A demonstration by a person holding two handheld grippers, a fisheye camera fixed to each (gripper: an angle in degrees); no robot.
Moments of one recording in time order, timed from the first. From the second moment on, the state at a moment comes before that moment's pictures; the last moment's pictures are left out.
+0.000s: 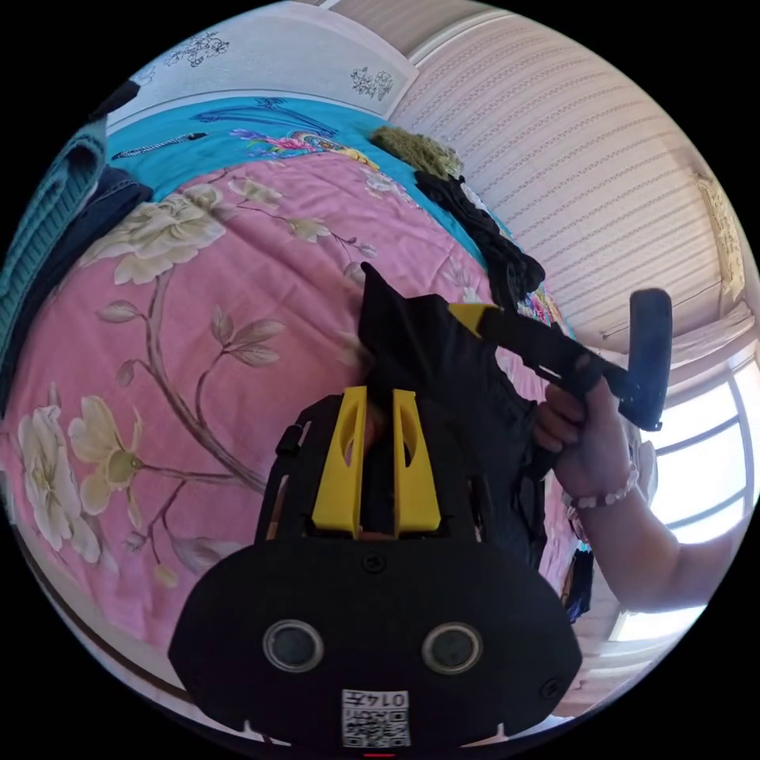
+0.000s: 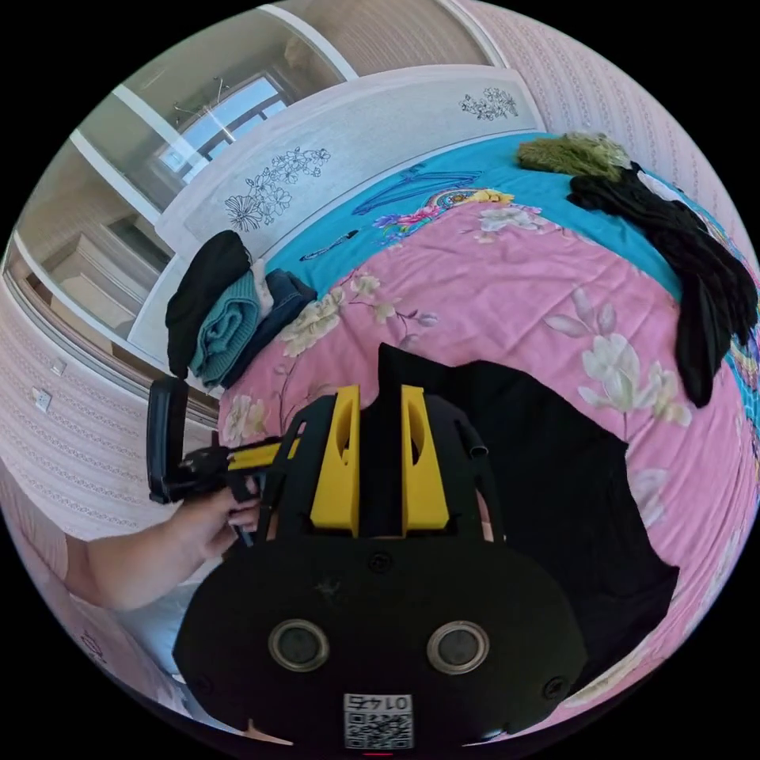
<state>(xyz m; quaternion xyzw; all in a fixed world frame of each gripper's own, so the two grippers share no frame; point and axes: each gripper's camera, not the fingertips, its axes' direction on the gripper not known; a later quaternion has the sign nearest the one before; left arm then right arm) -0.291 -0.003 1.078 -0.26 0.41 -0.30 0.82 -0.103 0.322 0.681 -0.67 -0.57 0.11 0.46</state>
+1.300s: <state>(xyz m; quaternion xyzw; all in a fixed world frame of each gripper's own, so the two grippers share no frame) -0.228 -0.189 0.994 -0.22 0.50 -0.08 0.83 0.204 0.401 0.660 -0.78 -0.21 0.14 0.58</state>
